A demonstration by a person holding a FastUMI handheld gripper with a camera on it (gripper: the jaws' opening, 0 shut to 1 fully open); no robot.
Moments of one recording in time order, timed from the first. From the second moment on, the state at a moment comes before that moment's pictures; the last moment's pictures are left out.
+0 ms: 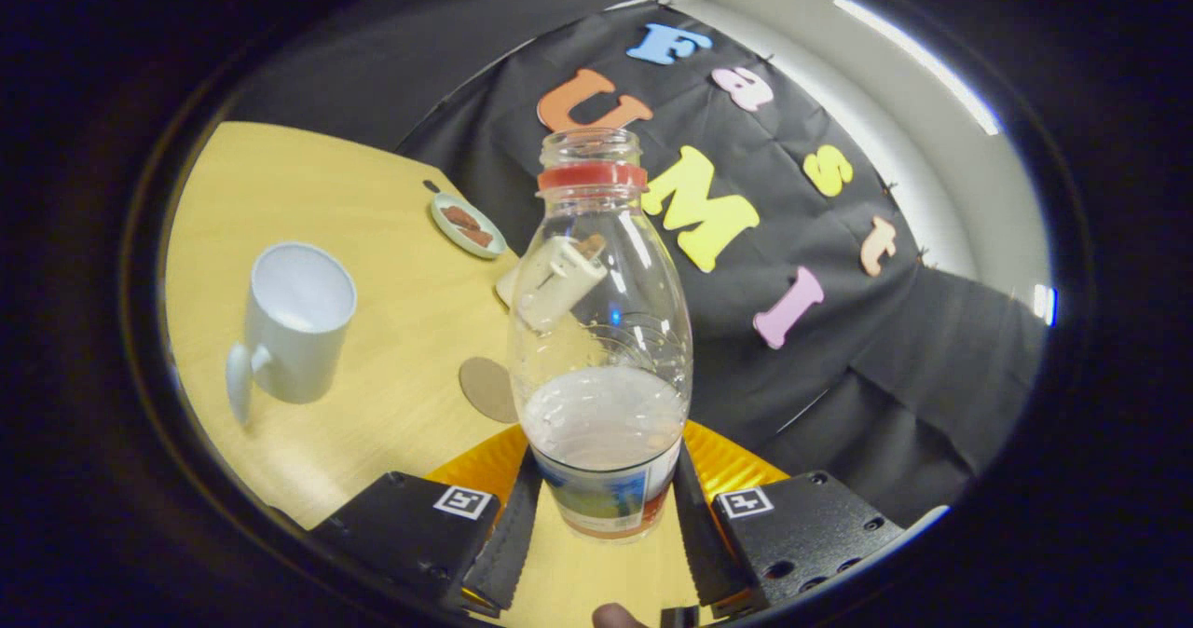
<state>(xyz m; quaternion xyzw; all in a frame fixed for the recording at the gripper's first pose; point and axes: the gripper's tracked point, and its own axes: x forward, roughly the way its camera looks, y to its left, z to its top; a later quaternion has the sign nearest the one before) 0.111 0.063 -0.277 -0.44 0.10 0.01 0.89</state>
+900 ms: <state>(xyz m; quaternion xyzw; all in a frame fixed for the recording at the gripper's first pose) 0.116 0.081 -0.301 -0.64 0.06 0.00 0.76</state>
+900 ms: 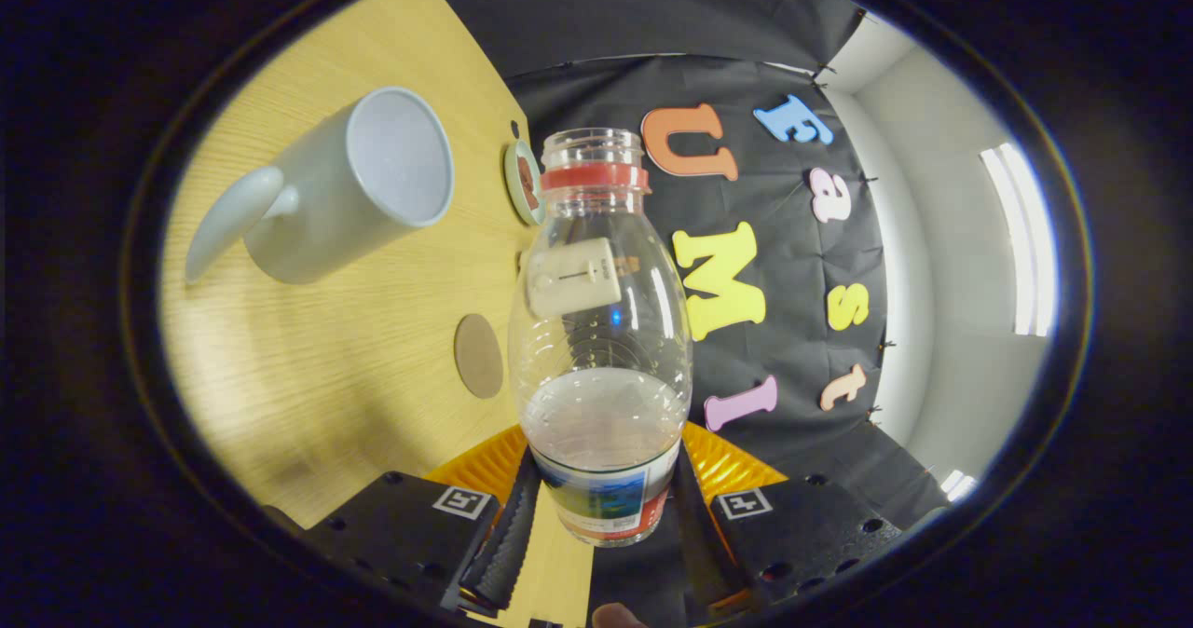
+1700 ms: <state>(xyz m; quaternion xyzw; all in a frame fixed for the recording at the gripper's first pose) 0.107 0.088 -0.303 -0.73 0.03 0.01 0.68</state>
